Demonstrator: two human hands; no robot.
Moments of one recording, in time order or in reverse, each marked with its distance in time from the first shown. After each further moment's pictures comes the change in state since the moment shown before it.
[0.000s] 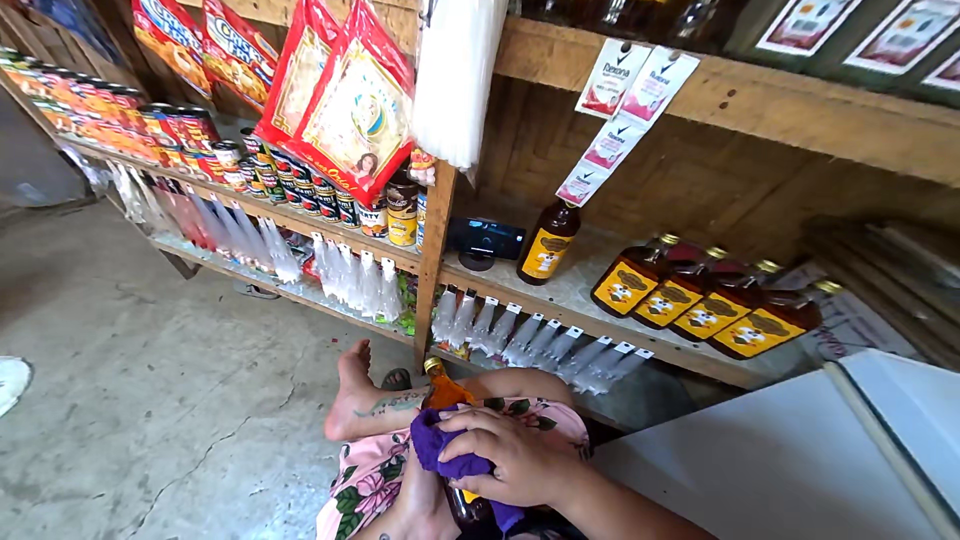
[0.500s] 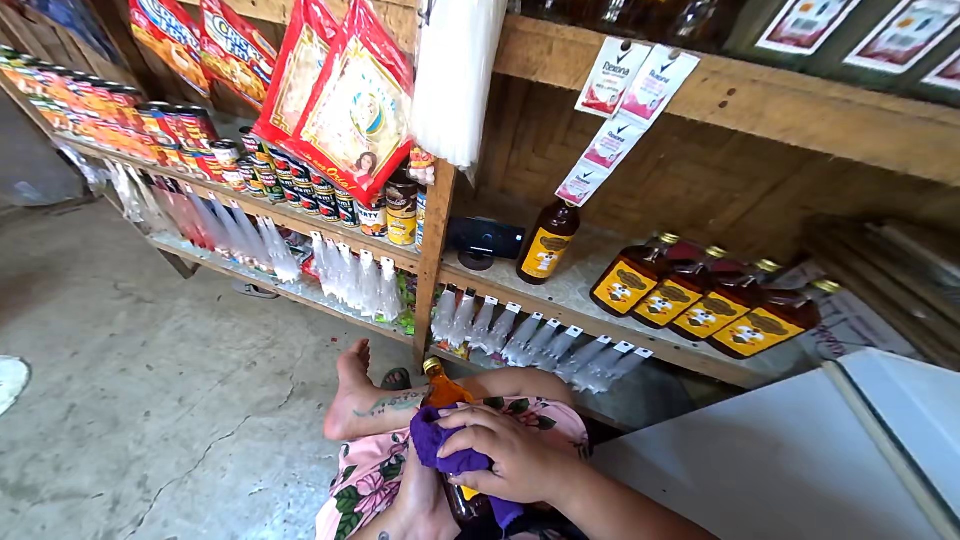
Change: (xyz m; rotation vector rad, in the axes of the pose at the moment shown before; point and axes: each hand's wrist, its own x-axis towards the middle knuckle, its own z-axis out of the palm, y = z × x) left_hand 0.003 0.000 -0.001 -0.040 -0.019 0.016; right_hand 0.000 0.002 0.001 0.012 -0.002 0.016
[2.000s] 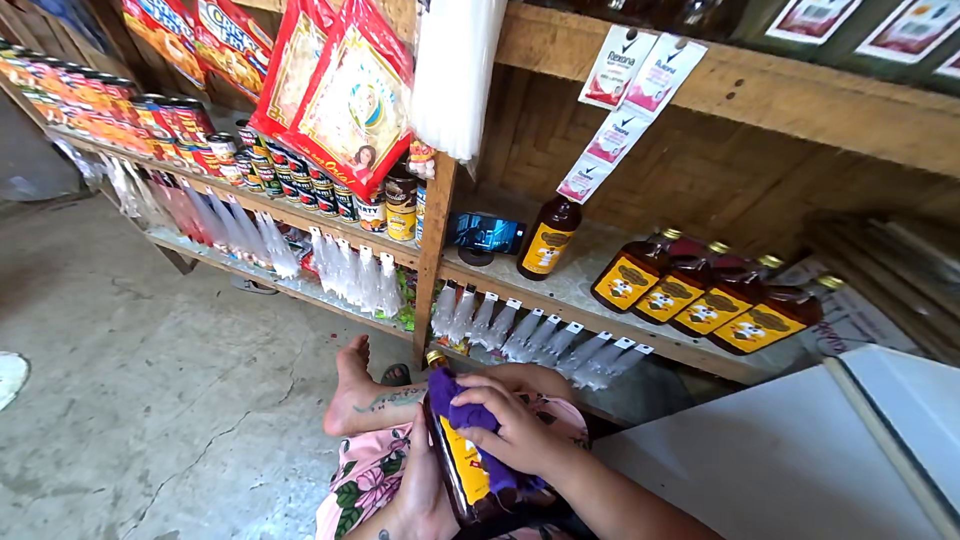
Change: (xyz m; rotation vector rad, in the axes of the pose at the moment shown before) left_hand 0.011 -0.002 -0.014 -0.004 -0.111 -0.016; right_hand -0.001 0.013 -0.003 0.026 0.172 0.227
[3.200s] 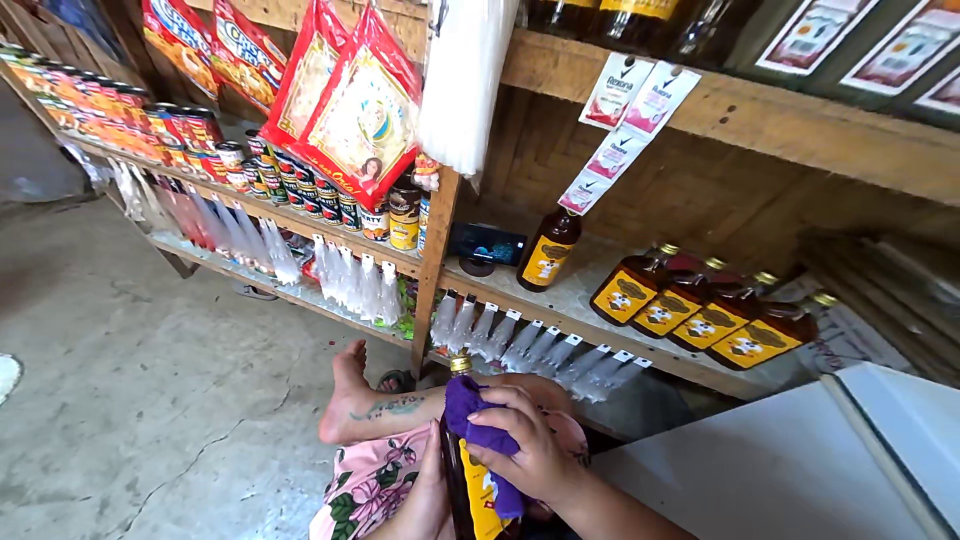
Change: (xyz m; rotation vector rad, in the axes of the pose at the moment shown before) left_hand -0.001 0.001 -0.009 0.189 -0.269 0.000; right_hand -0.001 -0.009 -0.003 -0.141 0.267 -0.253
